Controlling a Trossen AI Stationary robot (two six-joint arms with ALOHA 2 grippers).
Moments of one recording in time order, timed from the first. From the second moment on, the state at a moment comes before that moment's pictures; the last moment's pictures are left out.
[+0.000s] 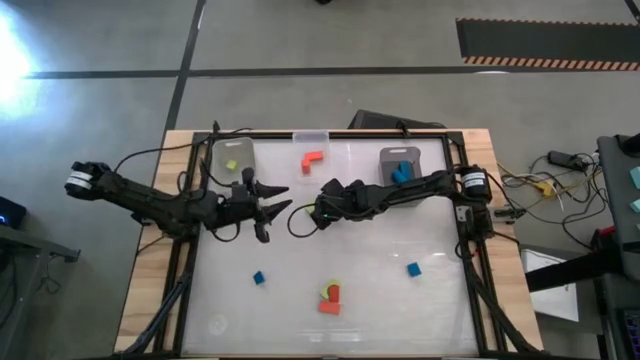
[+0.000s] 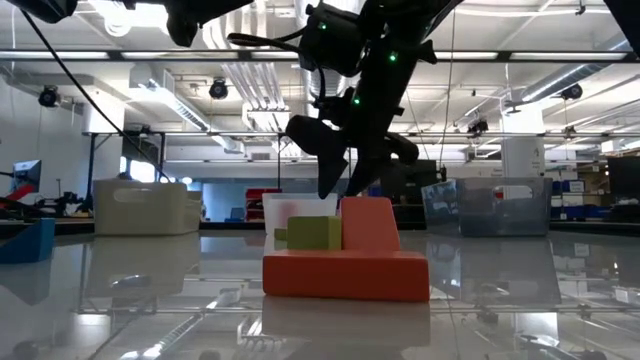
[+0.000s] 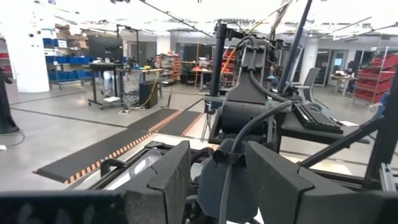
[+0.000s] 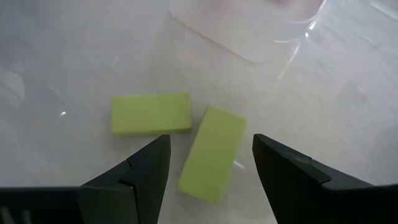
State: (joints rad) left arm -0.23 0.99 0.55 0.61 -0.51 -0.01; right arm -0.01 1.99 1.40 -0.54 0.46 0.79
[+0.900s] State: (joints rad) left arm -0.23 0.98 0.51 0.61 -0.54 -0.02; right arm -0.03 2.10 1.40 -0.54 0.38 0.82
